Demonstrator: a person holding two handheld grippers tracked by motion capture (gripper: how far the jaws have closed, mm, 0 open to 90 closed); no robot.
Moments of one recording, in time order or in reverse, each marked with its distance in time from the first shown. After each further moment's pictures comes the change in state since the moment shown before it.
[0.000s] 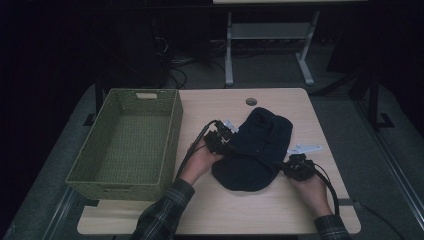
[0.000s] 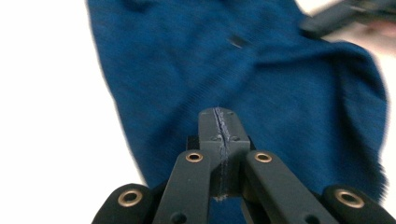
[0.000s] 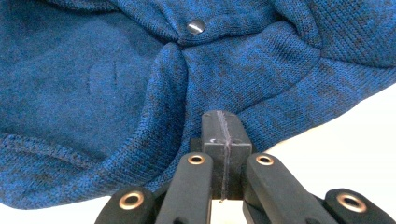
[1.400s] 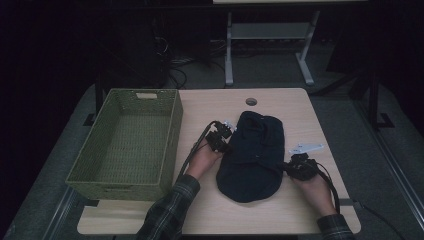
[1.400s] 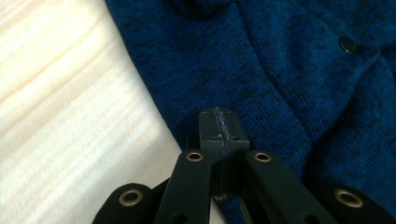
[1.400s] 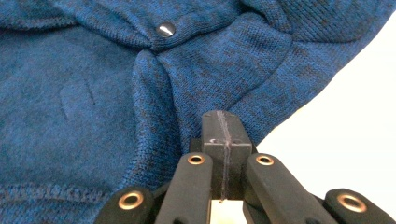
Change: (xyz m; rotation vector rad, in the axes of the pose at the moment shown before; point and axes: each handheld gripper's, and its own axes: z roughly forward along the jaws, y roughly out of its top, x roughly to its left) left arm 0.025 -0.015 0.042 0.049 0.007 -0.085; right arm -0.005 0.001 -0.006 0.042 -0.006 -0.028
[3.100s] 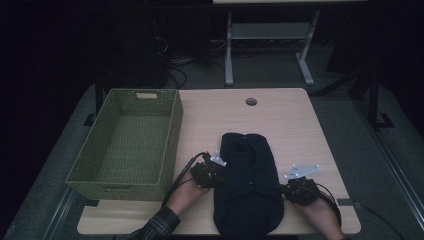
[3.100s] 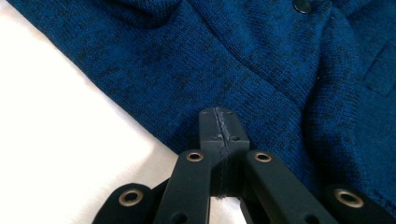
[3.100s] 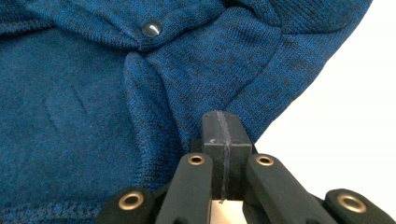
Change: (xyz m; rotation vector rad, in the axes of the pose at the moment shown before) left arm -0.068 -0.085 -0.046 0.015 -0.073 0.075; right arm 0.056 -0.030 -0.027 0.061 0.078 -0.130
